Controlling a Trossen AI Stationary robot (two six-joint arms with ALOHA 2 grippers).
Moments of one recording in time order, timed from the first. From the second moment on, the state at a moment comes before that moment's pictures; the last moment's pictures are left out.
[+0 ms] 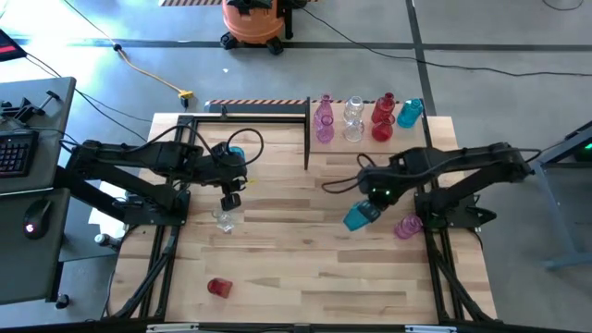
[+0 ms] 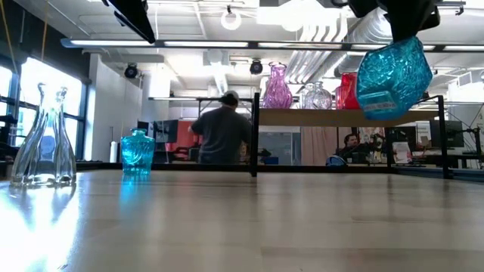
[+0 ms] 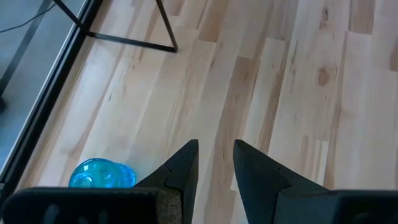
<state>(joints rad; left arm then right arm) -0.08 1.16 1.21 -1.03 -0.31 -0.23 0.12 1.32 1.34 -1.35 -0.05 0.92</state>
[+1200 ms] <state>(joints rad) -0.09 1.16 1.21 -1.03 -0.31 -0.23 -0.22 1.19 1.34 -1.57 0.07 0.27</state>
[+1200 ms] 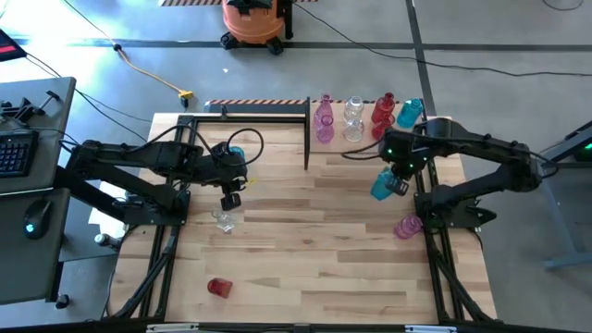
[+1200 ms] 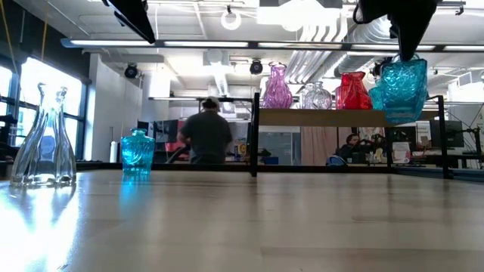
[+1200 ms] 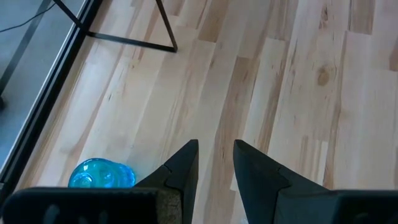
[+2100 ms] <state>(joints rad) -0.09 1.16 1.21 -1.03 -0.31 -0.23 -0.30 1.20 1.53 -1.57 0.12 0.15</state>
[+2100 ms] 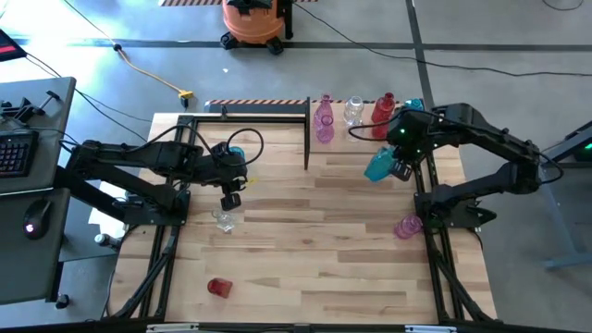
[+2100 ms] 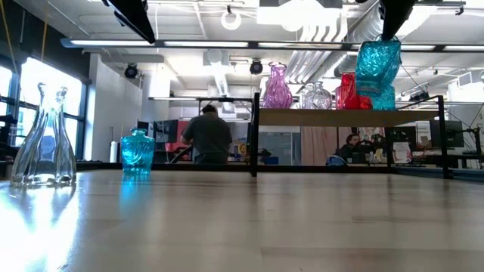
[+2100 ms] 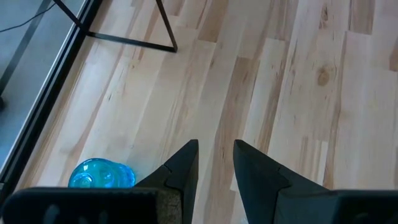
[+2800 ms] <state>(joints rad) -0.09 1.16 1.21 -1.03 -0.31 -0.23 -0.38 1.10 1.52 -1.57 0.12 0.14</state>
